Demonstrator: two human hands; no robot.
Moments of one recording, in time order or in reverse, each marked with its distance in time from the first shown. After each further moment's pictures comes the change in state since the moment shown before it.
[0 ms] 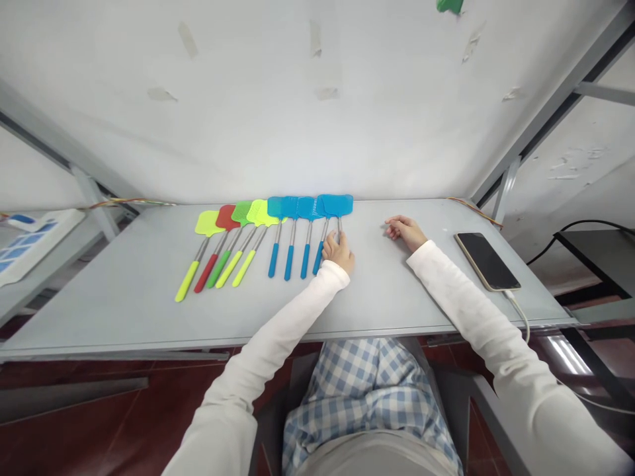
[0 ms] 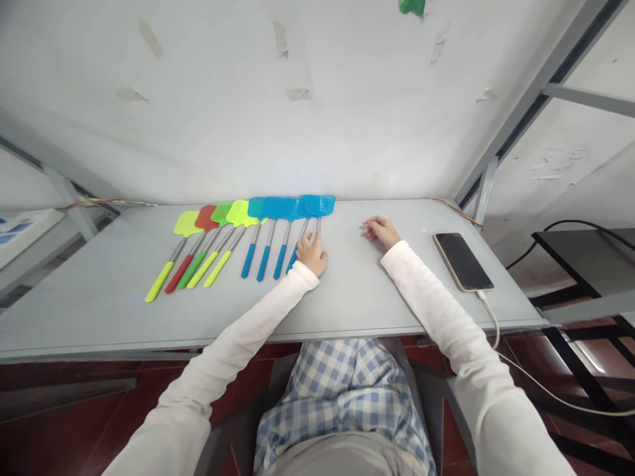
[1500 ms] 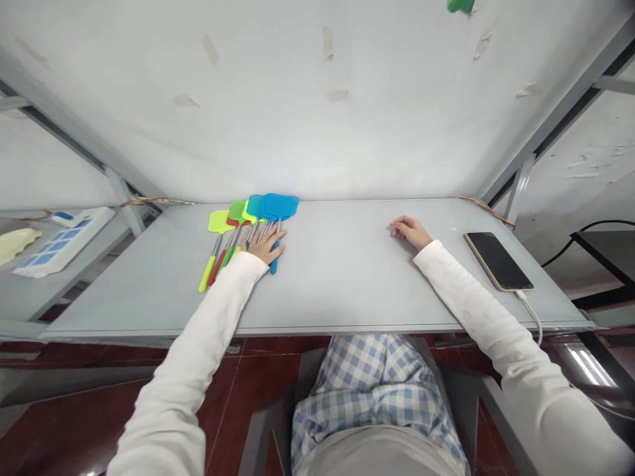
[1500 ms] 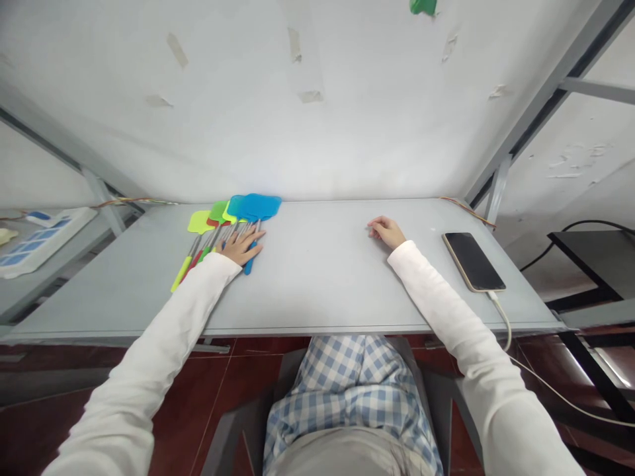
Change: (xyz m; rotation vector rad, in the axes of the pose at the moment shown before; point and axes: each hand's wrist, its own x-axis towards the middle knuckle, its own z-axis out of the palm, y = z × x) left_hand 0.029 -0.189 -0.094 0.347 -0.140 -0.046; right_hand 0.001 0.010 0.000 -0.152 -0.070 -0.133
